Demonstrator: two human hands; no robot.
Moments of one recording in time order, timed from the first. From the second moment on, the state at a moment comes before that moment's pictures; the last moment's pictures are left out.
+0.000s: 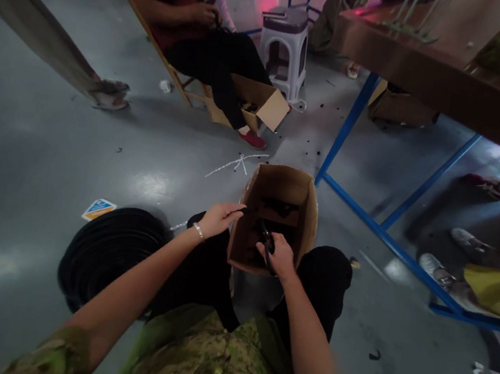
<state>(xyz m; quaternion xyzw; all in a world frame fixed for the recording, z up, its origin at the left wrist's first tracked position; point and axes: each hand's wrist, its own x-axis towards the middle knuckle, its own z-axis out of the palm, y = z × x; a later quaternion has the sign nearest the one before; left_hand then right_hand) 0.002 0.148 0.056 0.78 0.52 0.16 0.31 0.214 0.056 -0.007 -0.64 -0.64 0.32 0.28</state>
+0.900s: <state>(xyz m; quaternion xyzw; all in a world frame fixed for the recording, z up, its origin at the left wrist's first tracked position) 0.026 0.118 0.025 0.64 0.45 0.30 0.55 0.213 0.056 -0.006 -0.66 -0.62 0.37 0.22</state>
